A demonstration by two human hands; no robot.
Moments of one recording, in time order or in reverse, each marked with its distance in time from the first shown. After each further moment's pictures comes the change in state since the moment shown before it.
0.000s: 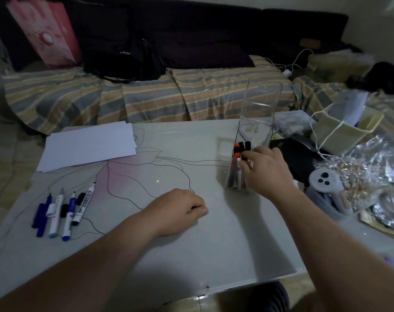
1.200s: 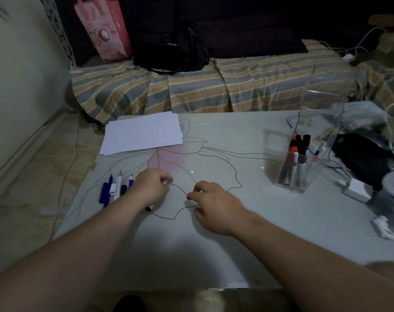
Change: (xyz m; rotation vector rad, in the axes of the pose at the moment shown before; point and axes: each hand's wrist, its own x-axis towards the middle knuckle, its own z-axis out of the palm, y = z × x) left_hand -0.067 -0.153 -0.025 -0.124 0.319 -0.653; right_hand -0.058 -0.190 0.075 0.256 -0.475 -0.511
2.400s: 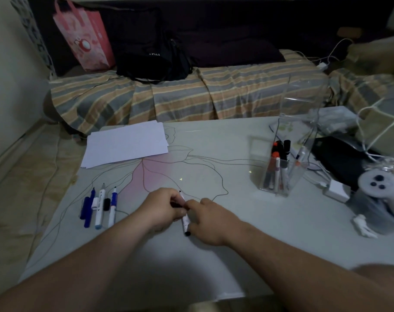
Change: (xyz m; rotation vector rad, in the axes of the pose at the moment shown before) left_hand -0.024 0.049 0.029 -0.280 -0.213 0.035; right_hand -0.009 0.012 0.003 0.184 -0.159 0.226
